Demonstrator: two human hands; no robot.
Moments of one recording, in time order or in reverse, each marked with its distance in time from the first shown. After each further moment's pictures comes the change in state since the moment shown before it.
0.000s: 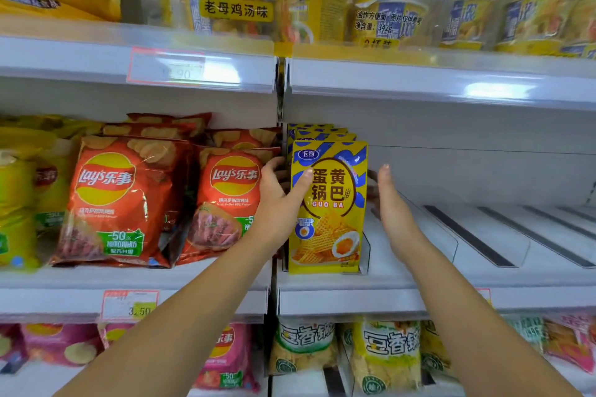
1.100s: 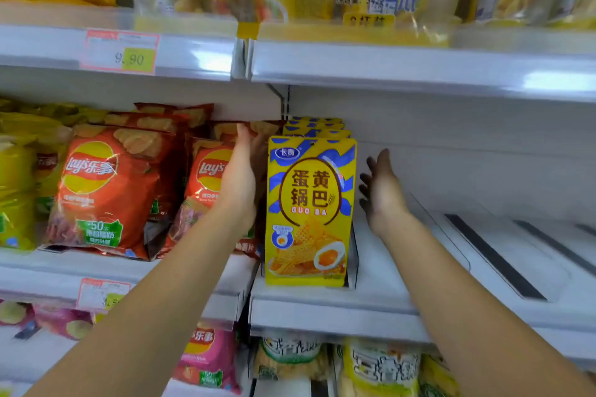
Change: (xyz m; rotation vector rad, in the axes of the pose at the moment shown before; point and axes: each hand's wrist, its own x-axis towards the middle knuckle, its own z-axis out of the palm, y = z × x) left_hand 0.032 0.020 0.000 -0.384 0.093 -0.111; right_hand 0.078 0.005 0.006 0.402 -0.074 0.175
